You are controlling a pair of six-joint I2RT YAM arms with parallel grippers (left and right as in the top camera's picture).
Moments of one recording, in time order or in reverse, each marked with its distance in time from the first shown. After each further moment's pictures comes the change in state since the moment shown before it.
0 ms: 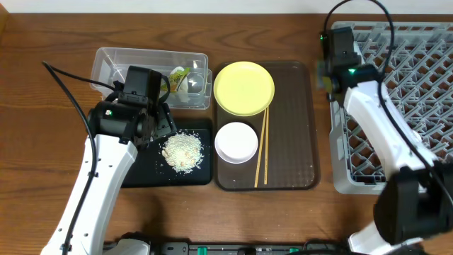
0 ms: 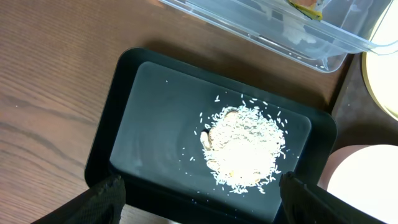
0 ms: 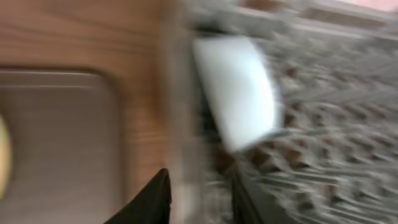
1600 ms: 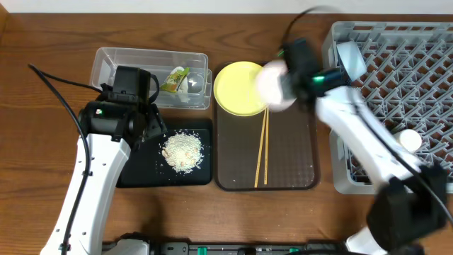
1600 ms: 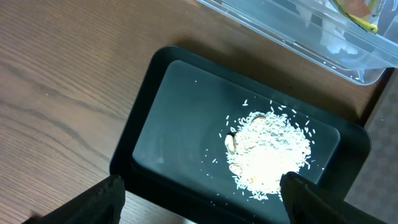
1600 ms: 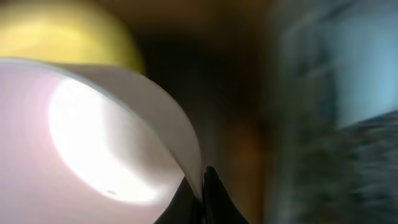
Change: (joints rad) left arm 0.066 0.000 0.000 -0.029 -0.035 0.000; right arm 0.167 -0.019 0.049 -0.118 0.004 0.105
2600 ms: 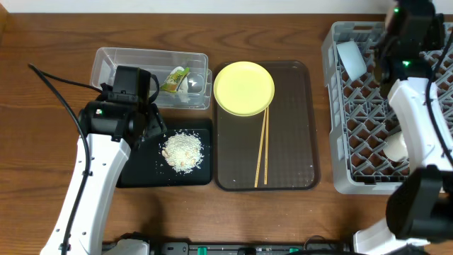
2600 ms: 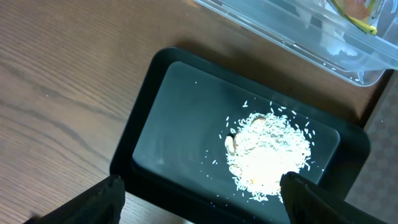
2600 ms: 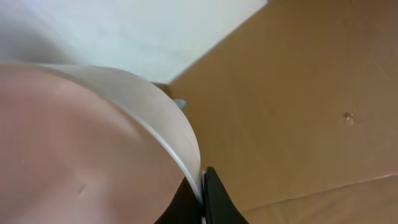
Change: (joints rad) left arm 0.000 0.000 0.000 0.004 -0.003 0.000; right arm -0.458 0.034 0.016 0.625 0.414 -0.728
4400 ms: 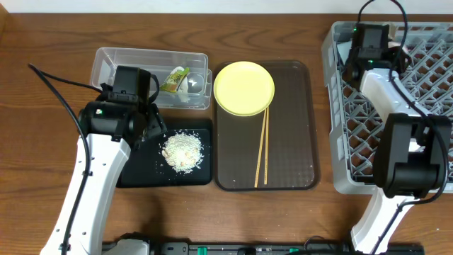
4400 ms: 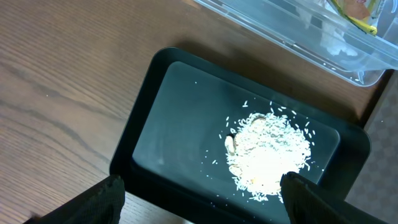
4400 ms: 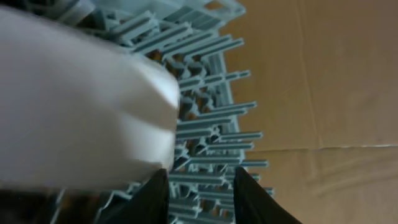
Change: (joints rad) left arm 0.000 0.000 0.000 0.000 0.000 0.000; right arm 0.060 0.298 0.005 -0.177 0.203 0.207
